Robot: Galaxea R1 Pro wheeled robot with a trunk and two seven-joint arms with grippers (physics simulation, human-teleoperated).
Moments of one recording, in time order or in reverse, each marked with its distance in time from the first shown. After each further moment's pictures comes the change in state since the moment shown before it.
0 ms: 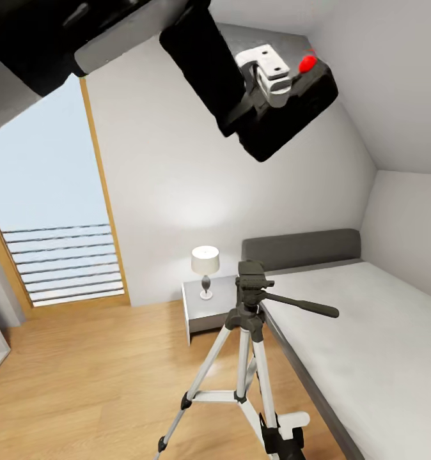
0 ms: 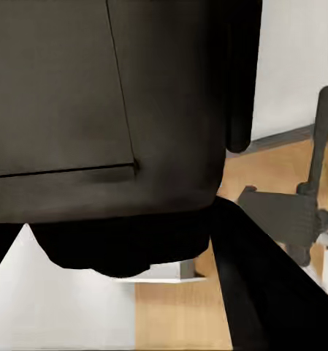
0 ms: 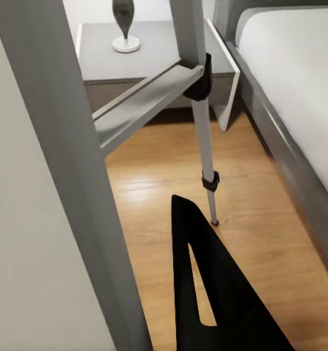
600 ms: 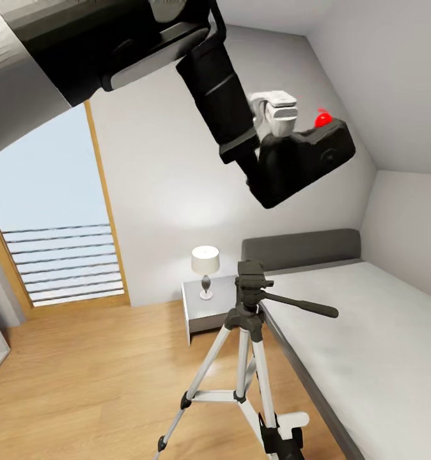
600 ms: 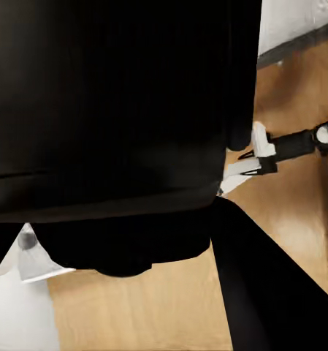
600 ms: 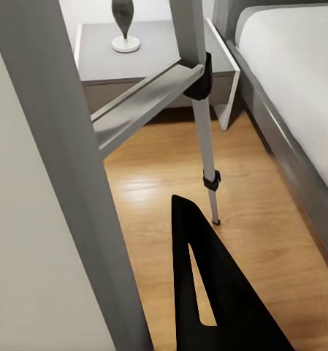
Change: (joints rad) left arm -0.002 -0.071 -0.101 0.121 -0.060 -0.085 -0.450; right arm 0.000 0.004 0.026 0.000 -0.033 0.002 -0.001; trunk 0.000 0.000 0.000
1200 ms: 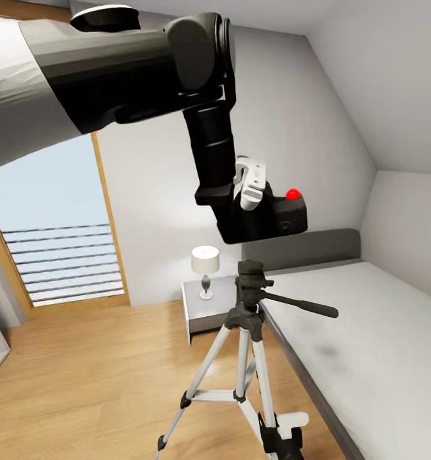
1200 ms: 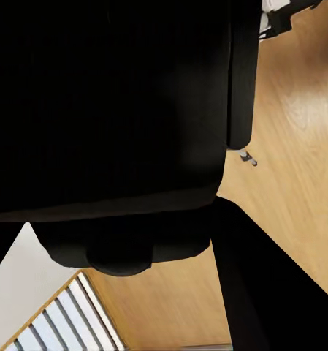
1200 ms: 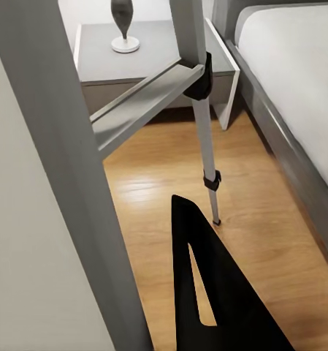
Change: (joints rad) left arm 0.000 -0.010 -0.196 -0.113 -0.225 -0.089 -0.178; right arm 0.000 0.002 0.004 -0.002 -0.009 0.001 -0.001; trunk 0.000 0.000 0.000
